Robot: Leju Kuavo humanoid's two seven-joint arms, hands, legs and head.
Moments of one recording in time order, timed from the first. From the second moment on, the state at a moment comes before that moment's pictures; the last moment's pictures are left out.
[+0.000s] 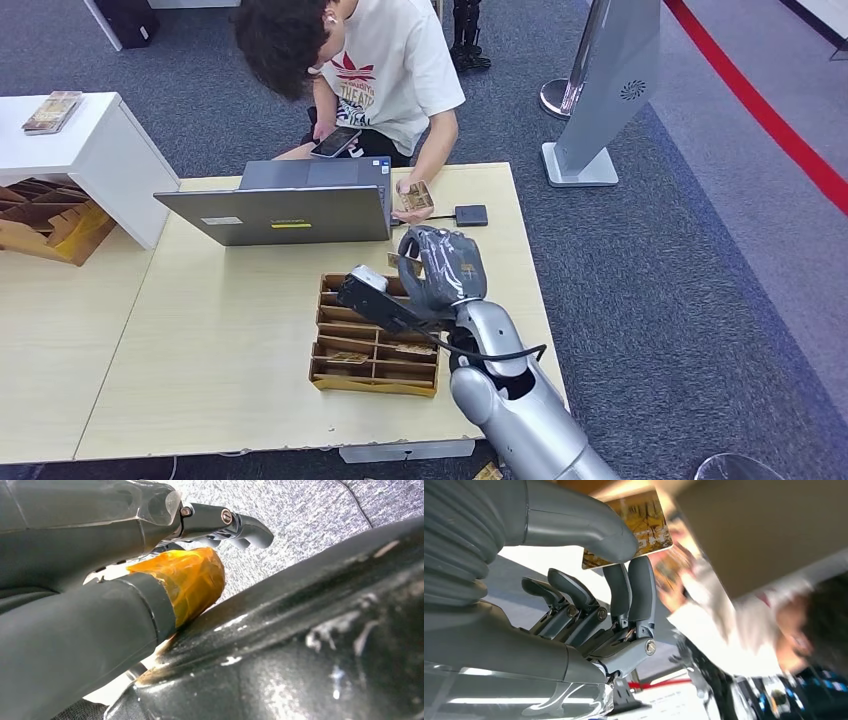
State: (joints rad) left arm -0.08 -0.09 -1.35 -0.12 0.82 0.22 0.09; right arm -0.43 0.14 0.62 -1.29 1.01 -0.21 0.21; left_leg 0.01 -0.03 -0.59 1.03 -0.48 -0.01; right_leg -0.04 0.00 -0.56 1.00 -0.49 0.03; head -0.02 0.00
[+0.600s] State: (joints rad) left arm -0.07 -0.09 -1.32 -0.12 0.84 0.22 0.04; right arm -0.38 0.07 0.63 -1.66 0.92 -0.20 0.15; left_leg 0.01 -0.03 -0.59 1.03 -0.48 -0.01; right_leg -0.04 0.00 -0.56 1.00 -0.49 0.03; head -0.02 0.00
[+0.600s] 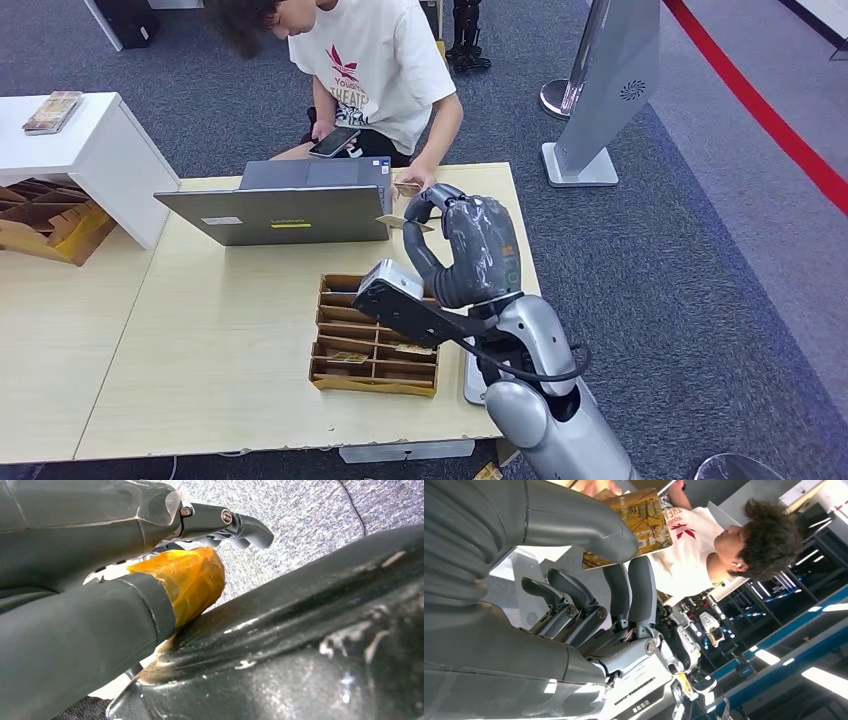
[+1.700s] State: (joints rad) left arm -0.08 -0.09 -1.32 -0.12 0.75 0.22 0.09; right arm -0.70 0.13 0.62 -1.38 0.84 -0.12 0.23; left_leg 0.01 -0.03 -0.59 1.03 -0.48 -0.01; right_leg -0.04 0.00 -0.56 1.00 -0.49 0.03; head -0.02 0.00
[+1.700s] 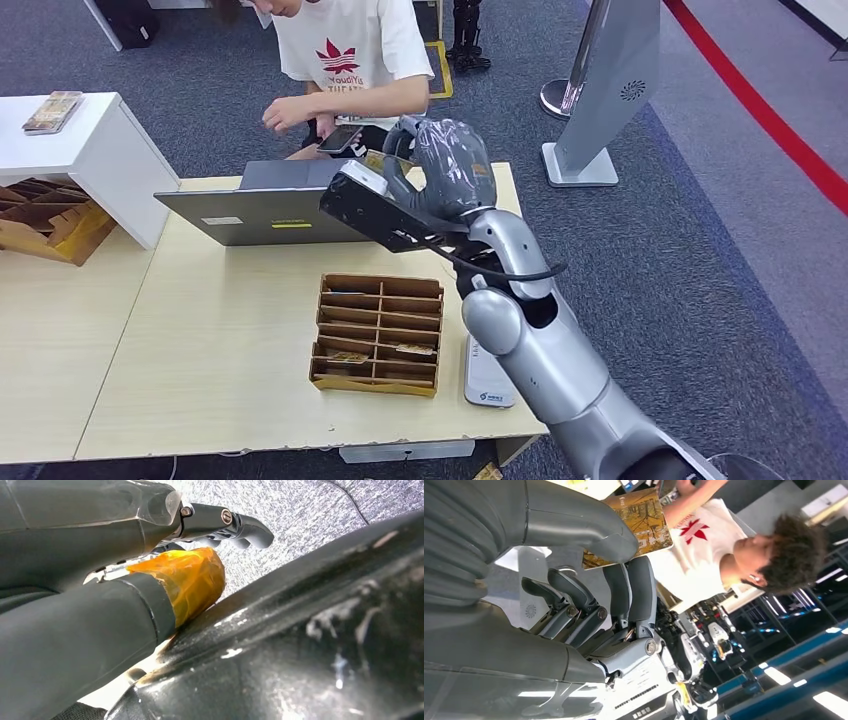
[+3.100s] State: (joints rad) left arm -0.09 -0.09 -1.32 -0.12 0.70 0.20 0.12; right arm -0.89 0.24 0.60 -0.96 0.88 -0.11 0.27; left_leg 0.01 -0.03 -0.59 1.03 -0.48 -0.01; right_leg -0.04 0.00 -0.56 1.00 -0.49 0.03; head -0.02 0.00
